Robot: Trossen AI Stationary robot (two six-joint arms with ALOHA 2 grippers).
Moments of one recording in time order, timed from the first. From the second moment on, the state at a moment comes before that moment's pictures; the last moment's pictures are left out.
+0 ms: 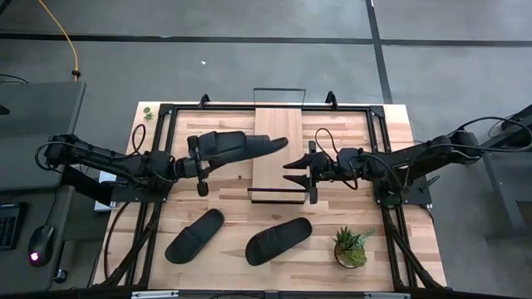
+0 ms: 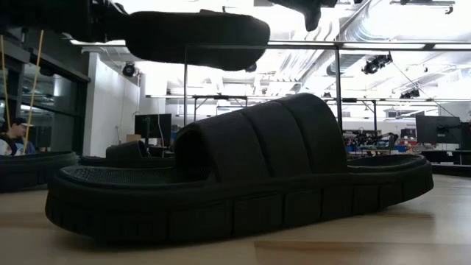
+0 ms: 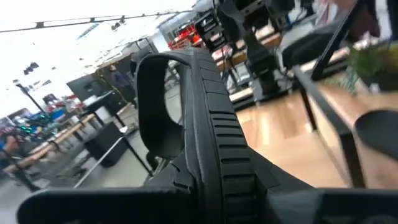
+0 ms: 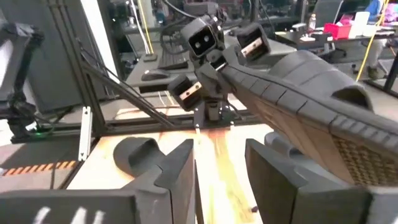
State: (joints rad) left arm -0.03 0.70 0.28 0.42 -0.39 0.52; right arm 0.15 1.22 0.77 0.36 0.16 0.08
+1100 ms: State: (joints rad) left arm 0.73 0.87 0.31 0.61 0.54 0.84; right arm 0.15 1.22 0.77 0.36 0.16 0.09
